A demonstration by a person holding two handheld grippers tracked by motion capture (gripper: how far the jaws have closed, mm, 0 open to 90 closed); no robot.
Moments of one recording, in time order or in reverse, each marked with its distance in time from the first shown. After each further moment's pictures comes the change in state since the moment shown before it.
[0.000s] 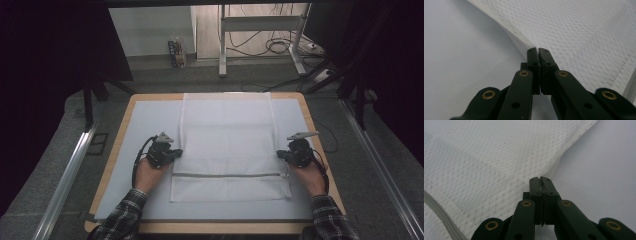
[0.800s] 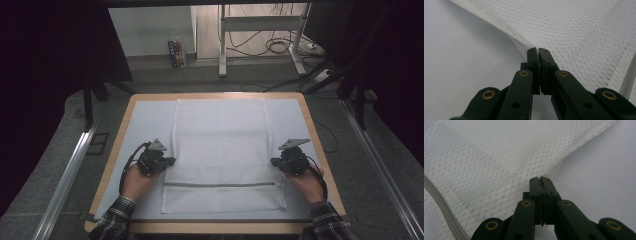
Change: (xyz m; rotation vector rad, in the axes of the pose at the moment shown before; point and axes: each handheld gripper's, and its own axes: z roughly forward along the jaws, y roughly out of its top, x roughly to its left) left arm -0.008 -0.017 -0.028 0.070 -0.002 0.057; right arm 0.036 -0.005 -0.008 0.038 0.026 -0.141
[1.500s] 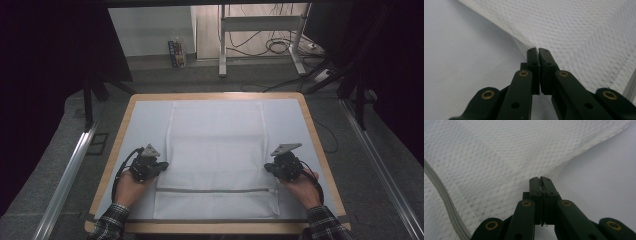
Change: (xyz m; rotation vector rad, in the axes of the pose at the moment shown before) left arm -0.003 -0.021 -0.016 0.017 0.047 -0.007; right arm 0.028 0.003 -0.001 0.030 0.036 -0.067
